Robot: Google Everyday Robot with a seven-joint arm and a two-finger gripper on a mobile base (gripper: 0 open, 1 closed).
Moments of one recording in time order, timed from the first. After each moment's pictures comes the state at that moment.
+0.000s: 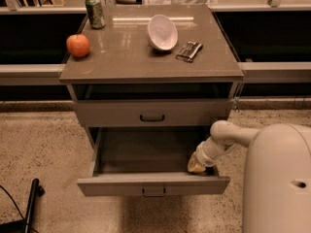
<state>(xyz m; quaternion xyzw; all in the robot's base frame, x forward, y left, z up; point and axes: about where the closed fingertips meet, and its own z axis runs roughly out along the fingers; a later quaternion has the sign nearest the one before) 0.577 -0.169 0.396 -0.67 0.72 0.15 0.14</state>
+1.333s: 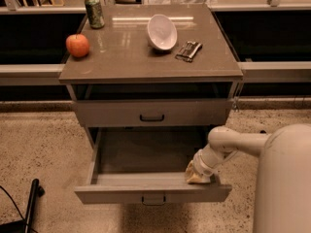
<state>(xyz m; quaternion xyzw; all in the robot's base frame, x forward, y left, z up) 0.523 -0.148 0.406 -0.67 0.71 0.18 0.13</state>
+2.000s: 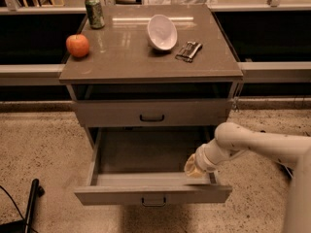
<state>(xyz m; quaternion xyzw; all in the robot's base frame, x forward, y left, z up) 0.524 -0.138 0.462 -0.68 0.69 0.16 0.18</state>
